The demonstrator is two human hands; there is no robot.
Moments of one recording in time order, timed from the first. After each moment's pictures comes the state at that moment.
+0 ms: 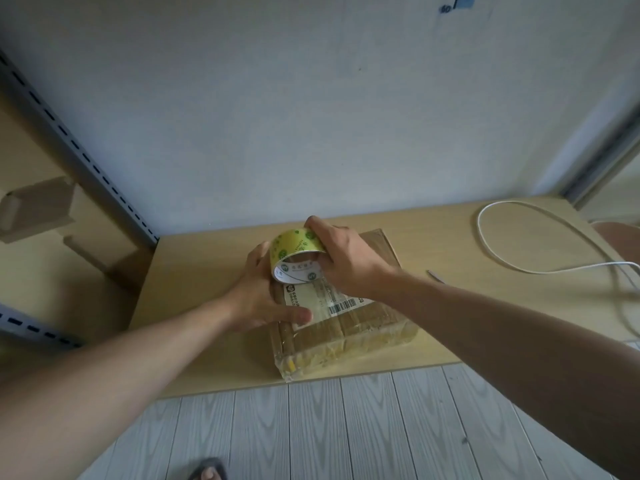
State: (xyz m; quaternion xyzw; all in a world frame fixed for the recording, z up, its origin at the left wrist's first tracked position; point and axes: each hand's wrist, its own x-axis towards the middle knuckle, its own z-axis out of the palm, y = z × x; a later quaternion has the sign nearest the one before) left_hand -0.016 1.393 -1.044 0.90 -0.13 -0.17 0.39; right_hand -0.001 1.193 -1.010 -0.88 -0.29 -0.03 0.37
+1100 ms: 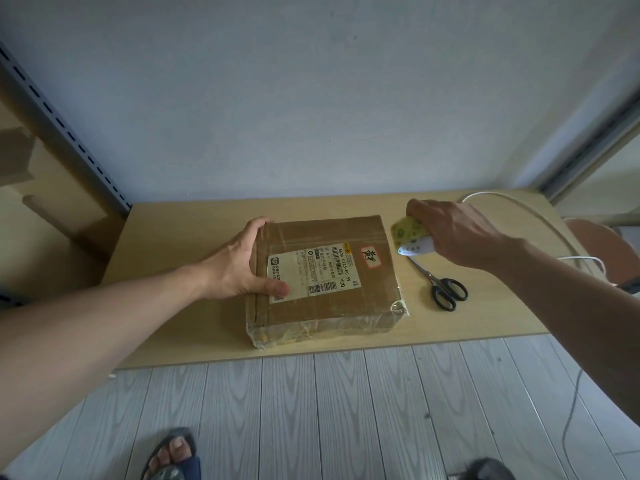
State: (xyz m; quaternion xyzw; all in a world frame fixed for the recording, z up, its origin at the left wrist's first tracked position) left_hand -0.012 1.398 -1.046 0.88 -0.15 -0.23 0.38; right_hand 0.000 1.017 -1.005 -0.95 -0.29 -0.08 0.03
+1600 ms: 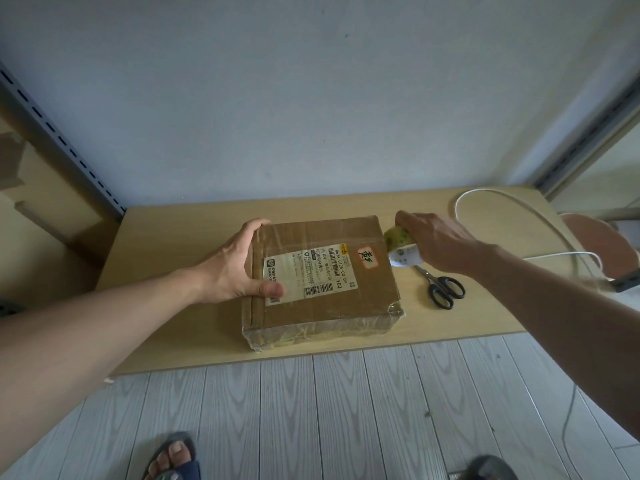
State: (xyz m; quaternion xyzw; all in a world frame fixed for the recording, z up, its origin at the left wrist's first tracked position) left_hand -0.013 1.398 -1.046 0.89 -0.15 -0.22 0.37; right_hand 0.005 1.022 -1.031 -0.97 -0.24 -0.01 0.06
